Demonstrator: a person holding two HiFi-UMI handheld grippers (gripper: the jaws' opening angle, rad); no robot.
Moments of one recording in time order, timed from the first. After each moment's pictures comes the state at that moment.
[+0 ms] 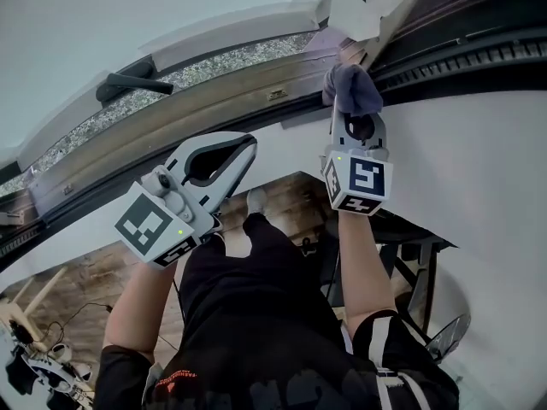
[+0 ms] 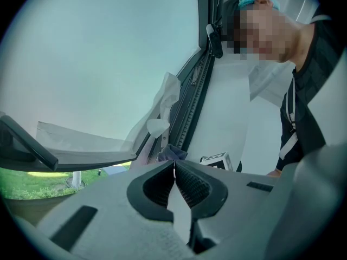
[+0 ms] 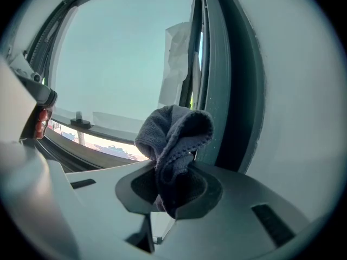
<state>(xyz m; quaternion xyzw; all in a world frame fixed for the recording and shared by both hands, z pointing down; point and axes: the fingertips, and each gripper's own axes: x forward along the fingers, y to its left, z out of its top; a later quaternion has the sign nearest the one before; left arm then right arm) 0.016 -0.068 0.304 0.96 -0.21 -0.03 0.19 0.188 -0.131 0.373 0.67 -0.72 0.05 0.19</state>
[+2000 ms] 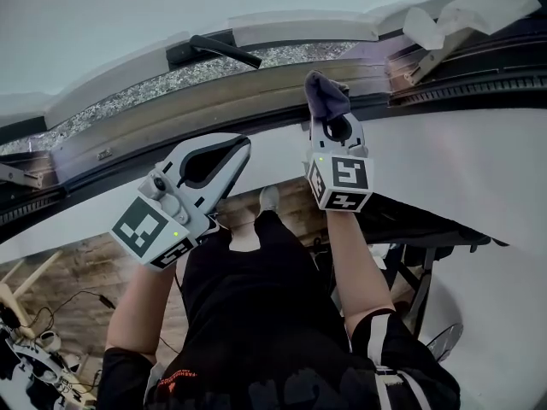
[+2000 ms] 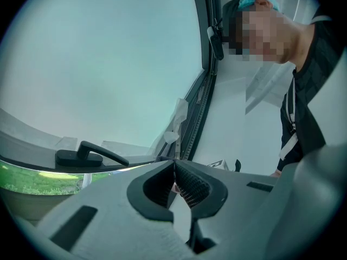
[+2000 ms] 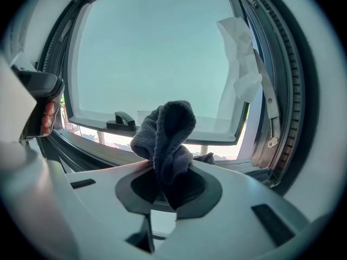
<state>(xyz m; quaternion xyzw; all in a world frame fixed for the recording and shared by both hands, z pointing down) -0.128 -0.039 0.299 0.95 -0.26 -0.05 0.19 0.018 -0.113 0.403 0.60 -0.77 0.09 0.20</state>
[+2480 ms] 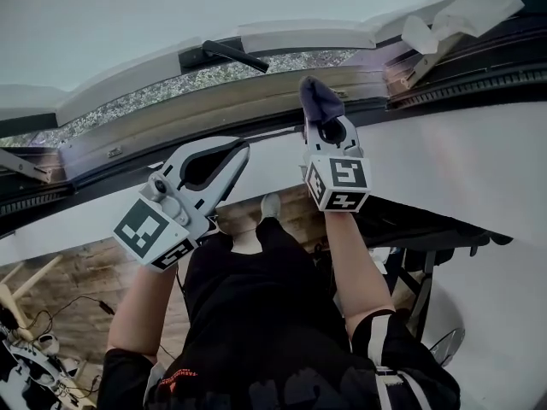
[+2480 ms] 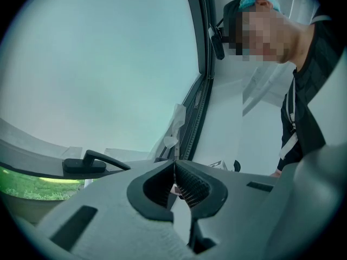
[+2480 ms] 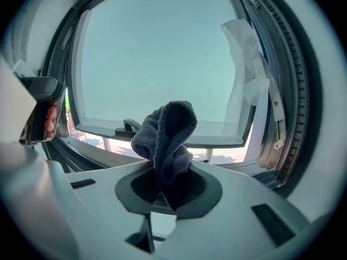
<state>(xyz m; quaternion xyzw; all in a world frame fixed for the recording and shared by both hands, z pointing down) -0.146 -0.027 0.284 0.95 -0.27 -0.06 0.17 -0.007 -0.106 0.391 0.58 -0.79 0.10 0.18</state>
